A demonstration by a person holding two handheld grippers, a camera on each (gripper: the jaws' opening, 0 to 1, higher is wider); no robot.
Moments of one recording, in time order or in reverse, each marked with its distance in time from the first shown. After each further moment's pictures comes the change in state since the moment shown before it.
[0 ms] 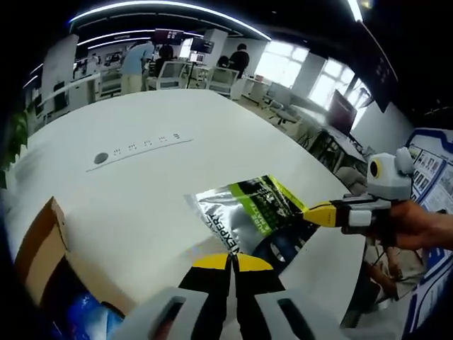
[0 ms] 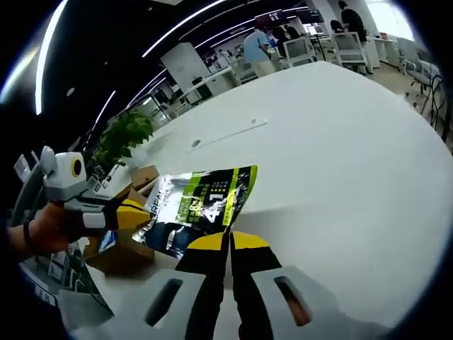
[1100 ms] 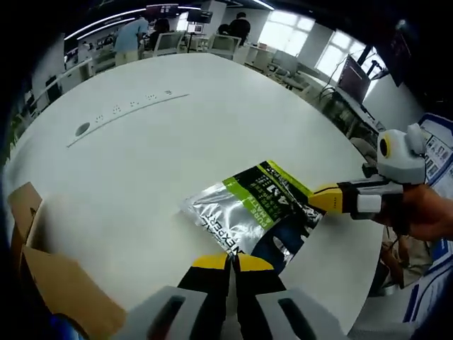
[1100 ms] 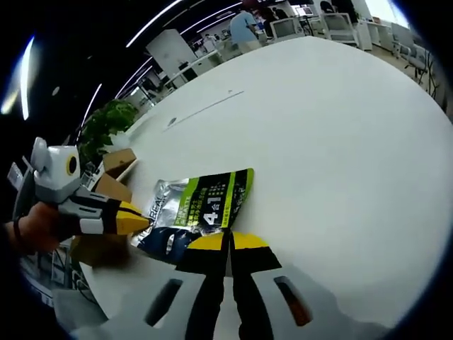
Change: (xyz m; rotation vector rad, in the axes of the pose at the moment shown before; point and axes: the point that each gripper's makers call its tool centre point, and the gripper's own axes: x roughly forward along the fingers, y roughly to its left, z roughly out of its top) left arm 0.051 0.007 -0.043 0.017 0.204 0.048; right arm 0.025 -0.037 -0.039 0.062 0.097 -0.050
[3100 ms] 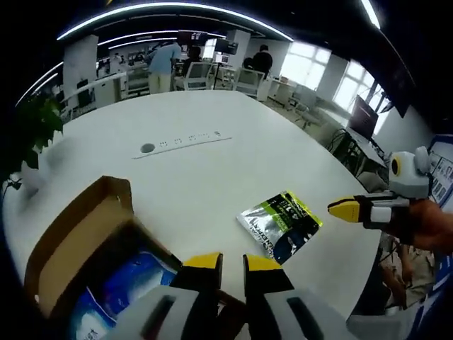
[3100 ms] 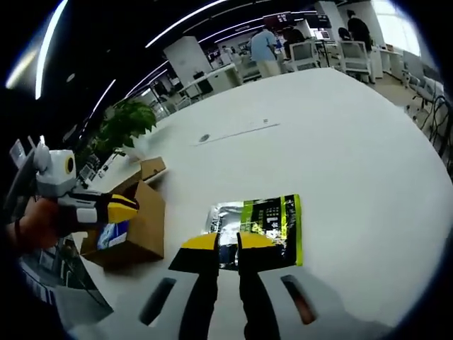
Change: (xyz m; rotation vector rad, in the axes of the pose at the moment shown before) left arm -0.130 0.051 -0.007 -0.094 -0.239 0.109; right arm -0.036 0.097 0.026 -0.139 -0.085 0.021
